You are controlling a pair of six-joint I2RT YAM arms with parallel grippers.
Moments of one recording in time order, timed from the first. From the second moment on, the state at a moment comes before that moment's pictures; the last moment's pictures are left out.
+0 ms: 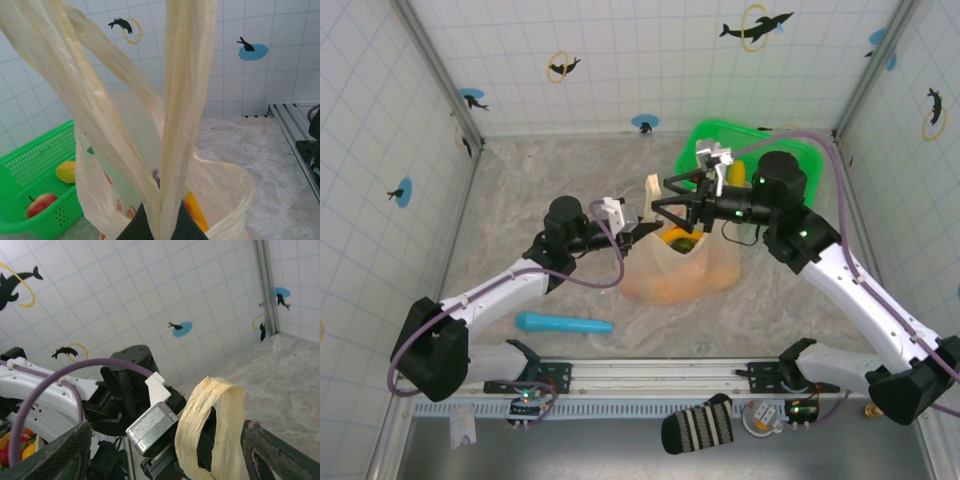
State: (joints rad) left arm -0.62 1.27 0.72 0.46 0.80 0.23; right arm 0.64 1.14 1.18 -0.15 -0.70 0.33
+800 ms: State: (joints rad) left arm -0.64 1.25 0.68 0.50 0.85 0.24; right arm 0.59 1.03 0.80 0.29 -0.58 0.57
